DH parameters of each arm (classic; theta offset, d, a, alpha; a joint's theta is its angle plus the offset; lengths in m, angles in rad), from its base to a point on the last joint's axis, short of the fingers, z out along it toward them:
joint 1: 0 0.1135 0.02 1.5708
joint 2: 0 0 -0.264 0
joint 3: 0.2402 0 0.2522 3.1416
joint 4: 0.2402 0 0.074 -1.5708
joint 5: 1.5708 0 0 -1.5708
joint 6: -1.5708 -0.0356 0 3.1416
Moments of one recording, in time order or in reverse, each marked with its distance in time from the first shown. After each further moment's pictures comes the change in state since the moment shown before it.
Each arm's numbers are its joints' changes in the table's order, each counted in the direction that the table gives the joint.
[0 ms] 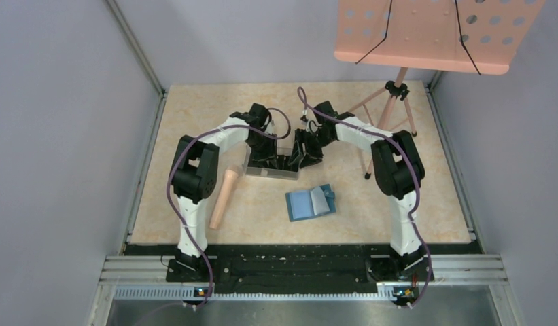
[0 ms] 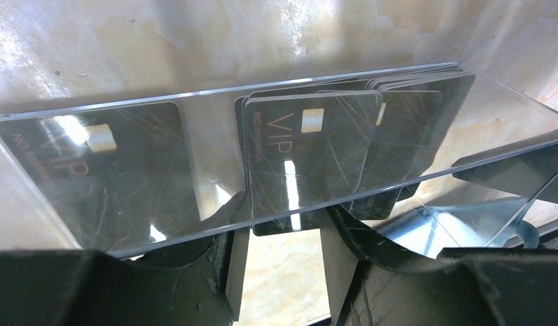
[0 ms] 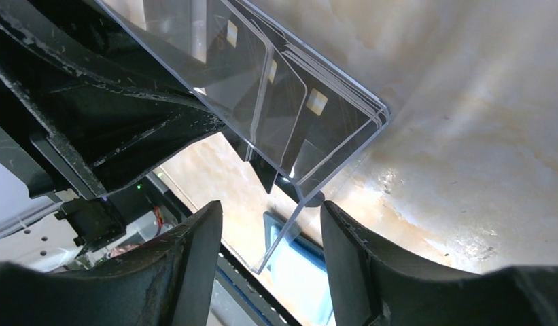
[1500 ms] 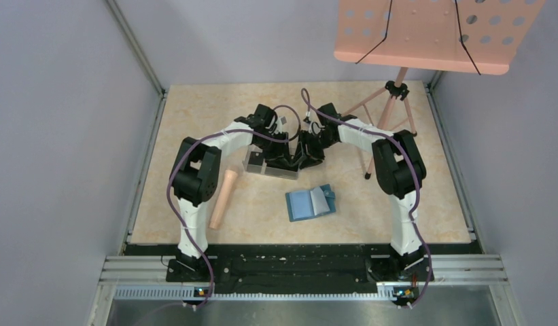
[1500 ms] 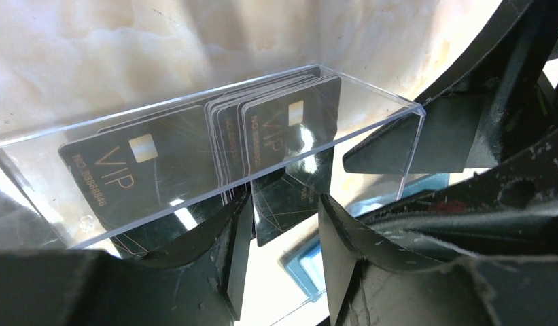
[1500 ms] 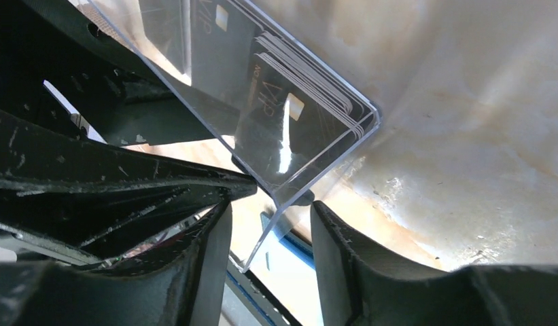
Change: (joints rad) left arm -0.040 0.030 -0.061 -0.205 0.185 -0.001; right arm -0.025 0.002 -0.051 -0.047 -0.029 -0.022
